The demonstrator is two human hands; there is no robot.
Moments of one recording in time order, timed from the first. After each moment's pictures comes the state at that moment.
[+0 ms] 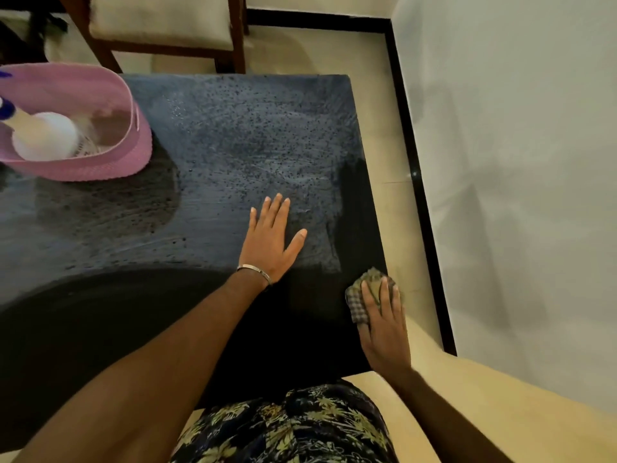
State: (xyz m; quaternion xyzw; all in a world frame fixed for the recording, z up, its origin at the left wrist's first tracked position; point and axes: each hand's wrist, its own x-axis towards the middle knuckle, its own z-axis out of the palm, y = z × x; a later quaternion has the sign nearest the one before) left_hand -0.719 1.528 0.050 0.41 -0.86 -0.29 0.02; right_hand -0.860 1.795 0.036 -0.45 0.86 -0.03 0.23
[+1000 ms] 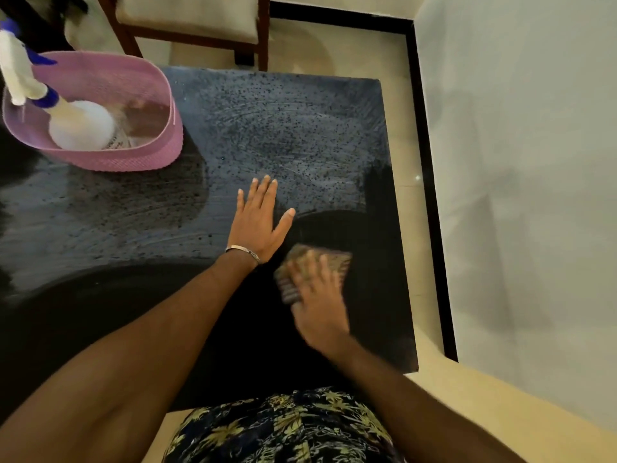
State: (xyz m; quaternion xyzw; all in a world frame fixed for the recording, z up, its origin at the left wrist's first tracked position) left_hand -0.673 1.472 0.053 0.45 -0.84 -0.29 0.04; right_hand -0.754 1.667 0.038 -0.59 0.78 0.00 0.21
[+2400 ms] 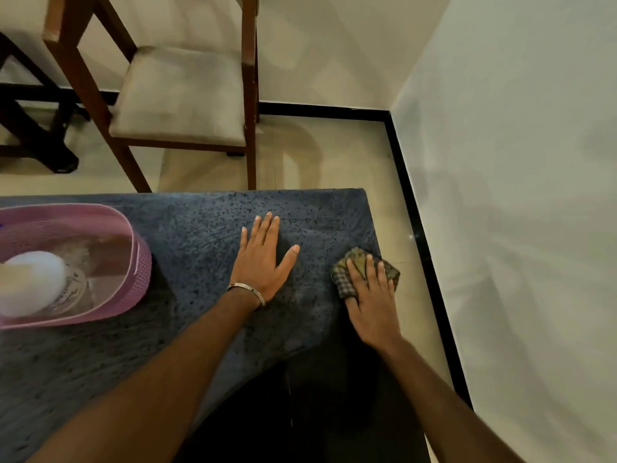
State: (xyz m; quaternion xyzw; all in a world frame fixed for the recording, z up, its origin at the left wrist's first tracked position) left_hand -0.792 1.321 0.038 0.44 -0.85 -0.27 0.08; right_hand -0.971 1.498 0.021 -0.48 0.85 -0.05 0.18
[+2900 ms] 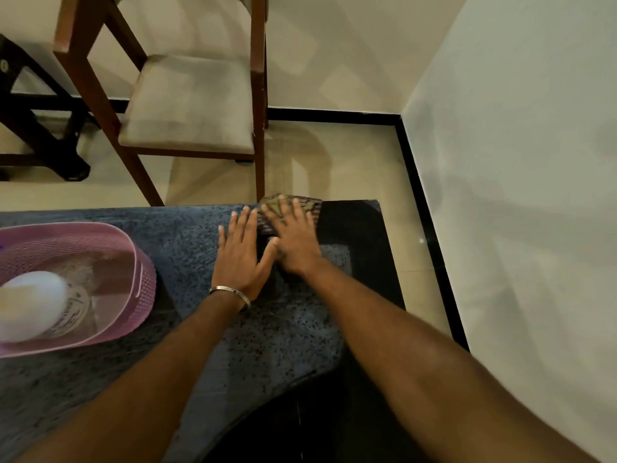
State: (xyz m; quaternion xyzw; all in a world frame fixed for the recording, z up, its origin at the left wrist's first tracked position) left_hand -0.772 1.273 0.033 0.49 -0.83 -0.25 0.12; right_hand -0.917 1.285 0.022 -0.63 0.75 -0.01 0.18
